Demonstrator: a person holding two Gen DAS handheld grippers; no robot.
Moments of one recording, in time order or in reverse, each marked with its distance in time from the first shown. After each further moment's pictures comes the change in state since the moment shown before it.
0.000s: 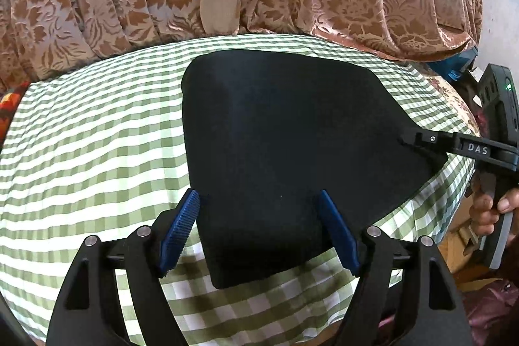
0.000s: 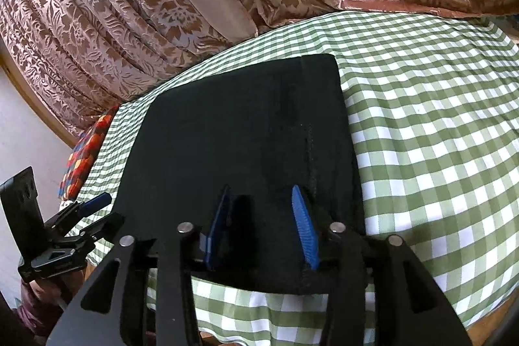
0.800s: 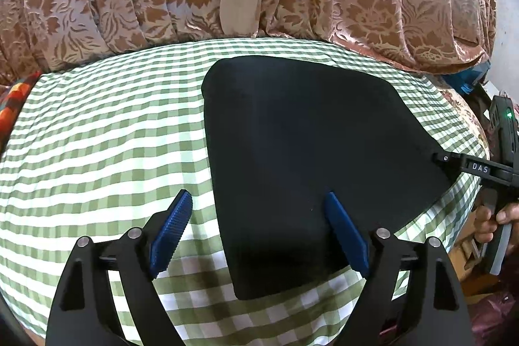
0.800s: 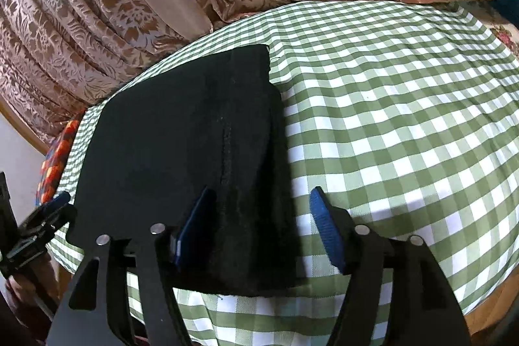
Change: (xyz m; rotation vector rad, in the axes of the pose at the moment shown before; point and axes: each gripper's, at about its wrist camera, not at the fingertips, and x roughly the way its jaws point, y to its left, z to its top) left arm 0.001 0.015 0.007 -0.054 -0.007 0.031; right arm 0.003 -0.049 0.000 0.062 0.031 -0.114
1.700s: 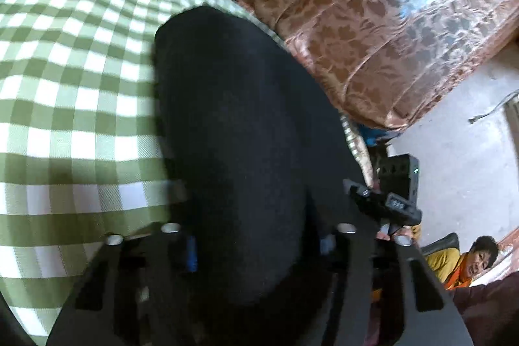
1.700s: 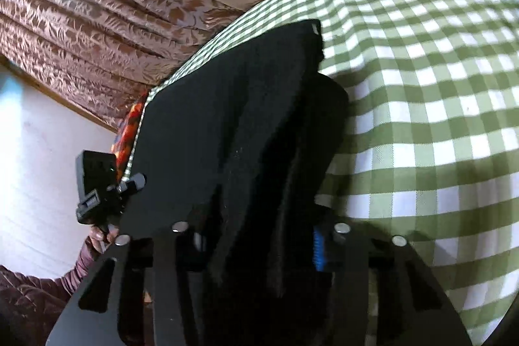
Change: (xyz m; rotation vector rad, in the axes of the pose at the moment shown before) left arm 0.092 0.067 0.024 -0.390 0.111 -0.660; right arm 0.046 -0.004 0.058 -0.029 0.202 0.370
